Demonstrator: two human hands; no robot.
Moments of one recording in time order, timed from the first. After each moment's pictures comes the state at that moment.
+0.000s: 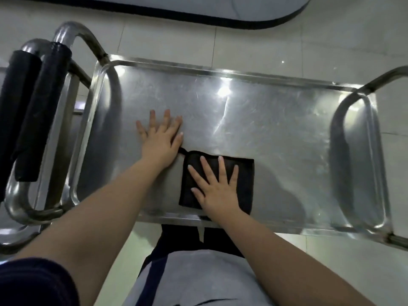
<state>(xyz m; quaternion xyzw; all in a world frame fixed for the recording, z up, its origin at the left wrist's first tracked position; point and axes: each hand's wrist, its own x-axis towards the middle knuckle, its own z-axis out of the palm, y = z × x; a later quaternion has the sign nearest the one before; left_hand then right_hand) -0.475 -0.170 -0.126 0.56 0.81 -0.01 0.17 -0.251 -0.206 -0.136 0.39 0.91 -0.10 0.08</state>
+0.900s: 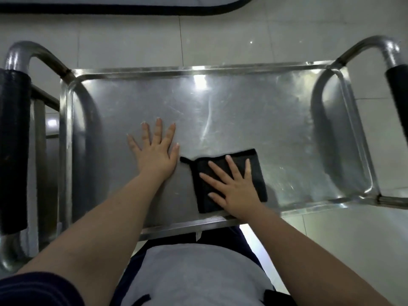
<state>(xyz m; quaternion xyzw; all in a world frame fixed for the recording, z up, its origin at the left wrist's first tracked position) -0.470 -0.160 -0.150 0.58 0.80 -0.02 0.16 -0.204 -0.183 -0.135 0.39 0.91 -0.09 0.07</state>
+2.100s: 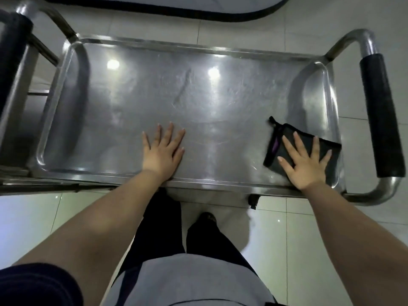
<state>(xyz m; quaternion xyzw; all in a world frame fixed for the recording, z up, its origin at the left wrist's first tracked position) -0.269 -0.234 -0.140 0.58 0.80 -0.04 0.14 0.117 -0.090 -0.127 0.58 0.79 -0.12 0.15</state>
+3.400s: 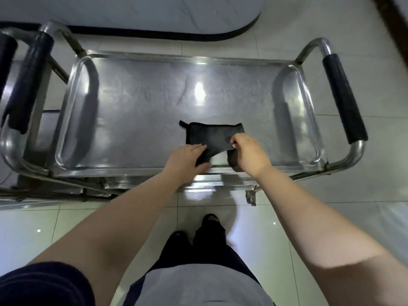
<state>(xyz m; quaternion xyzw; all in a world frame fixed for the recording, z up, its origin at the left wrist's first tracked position) -0.249 -0.286 -0.087 0.71 0.65 0.11 0.23 -0.041 -0.204 -0.055 0.49 0.84 -0.21 -0.08</state>
